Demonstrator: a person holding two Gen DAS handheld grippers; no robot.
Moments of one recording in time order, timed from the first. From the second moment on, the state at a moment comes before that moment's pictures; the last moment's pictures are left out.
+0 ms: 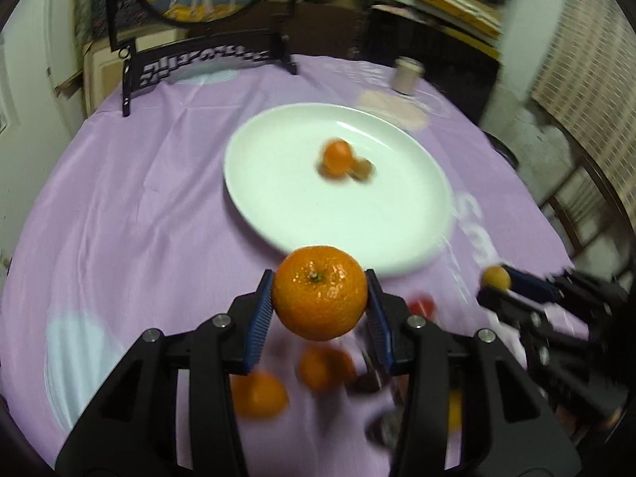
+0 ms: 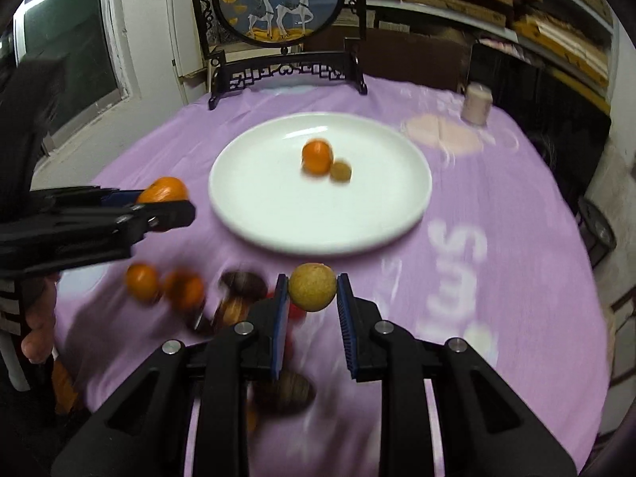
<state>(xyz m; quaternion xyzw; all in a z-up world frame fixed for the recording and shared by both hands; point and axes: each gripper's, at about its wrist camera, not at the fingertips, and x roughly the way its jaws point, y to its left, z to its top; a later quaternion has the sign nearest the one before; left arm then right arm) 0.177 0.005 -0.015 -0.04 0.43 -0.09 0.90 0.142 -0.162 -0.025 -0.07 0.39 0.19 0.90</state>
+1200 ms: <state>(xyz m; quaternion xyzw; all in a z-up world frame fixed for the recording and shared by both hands) 0.117 0.032 0.006 -0.05 0.35 -0.09 0.93 0.120 -0.177 -0.015 -0.04 0.39 0.17 0.91</state>
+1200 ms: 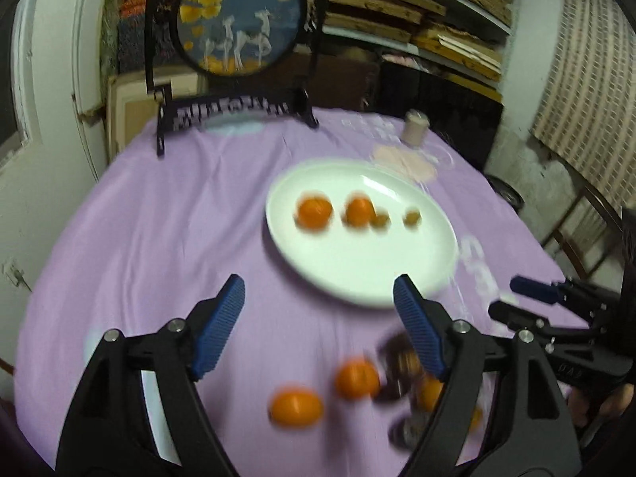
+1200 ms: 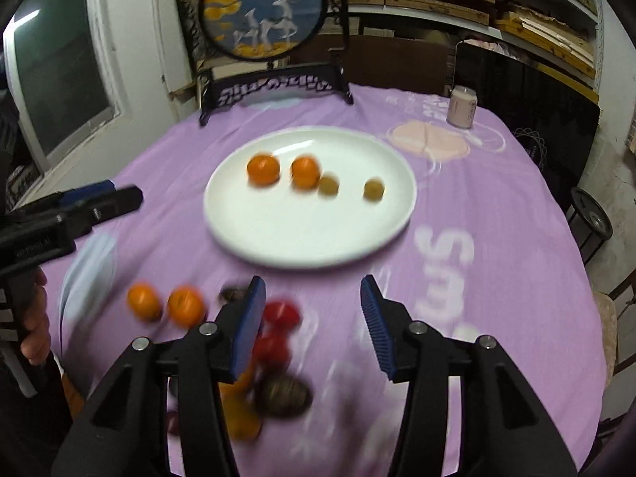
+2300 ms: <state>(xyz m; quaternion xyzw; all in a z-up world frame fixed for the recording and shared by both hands) 0.068 0.061 -0.053 -0.03 0.42 -0.05 0.90 0.059 -0.160 -0.072 -0.04 0.44 0.20 0.87</state>
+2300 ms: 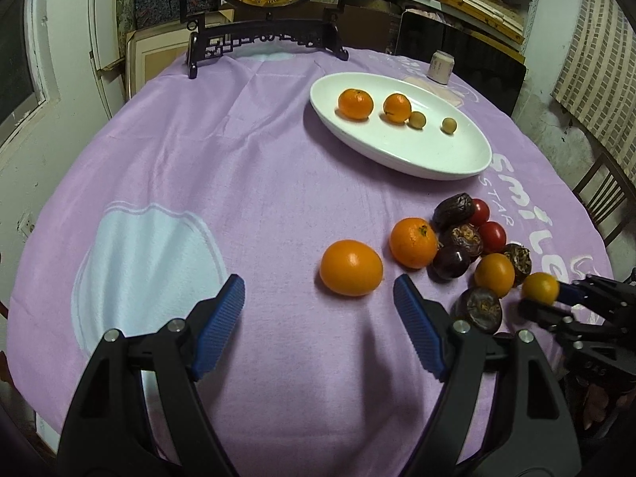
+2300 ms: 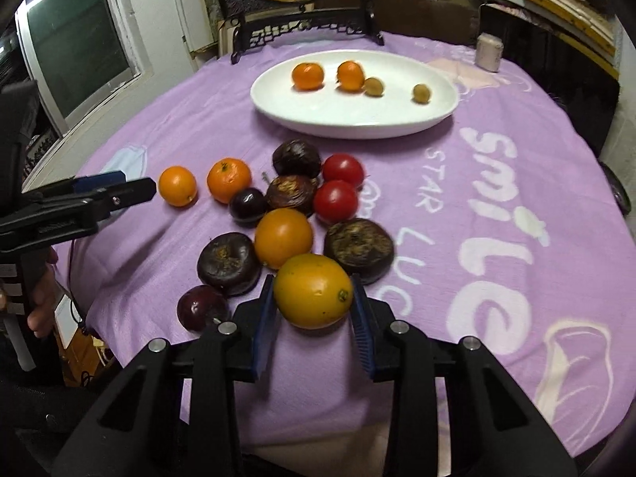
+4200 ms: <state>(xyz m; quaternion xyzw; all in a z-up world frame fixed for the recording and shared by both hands) 0.309 -0.011 -0.026 -0.07 0.45 -0.10 0.89 0.294 -0.144 -0.043 -0.04 0.43 0.16 0.88</state>
